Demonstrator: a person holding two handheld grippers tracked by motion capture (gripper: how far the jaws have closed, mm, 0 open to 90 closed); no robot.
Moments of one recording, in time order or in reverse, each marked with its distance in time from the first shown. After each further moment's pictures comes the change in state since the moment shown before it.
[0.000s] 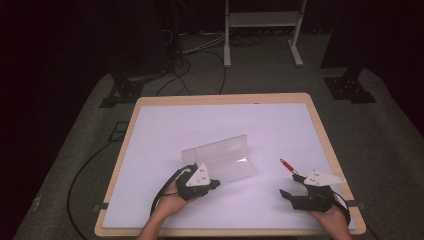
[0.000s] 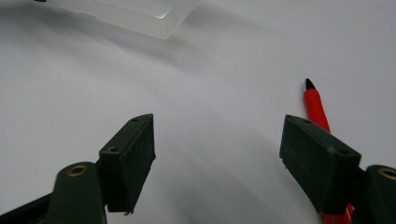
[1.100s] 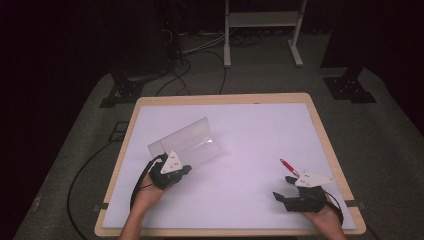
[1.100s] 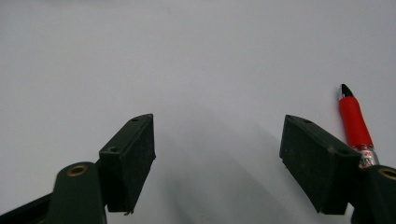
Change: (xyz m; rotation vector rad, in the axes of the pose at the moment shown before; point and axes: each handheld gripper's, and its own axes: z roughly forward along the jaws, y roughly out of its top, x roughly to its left) left arm 0.043 -0.038 -0.044 0.058 0.220 -0.130; right arm 0.012 0.004 0.014 0.028 0.033 -0.044
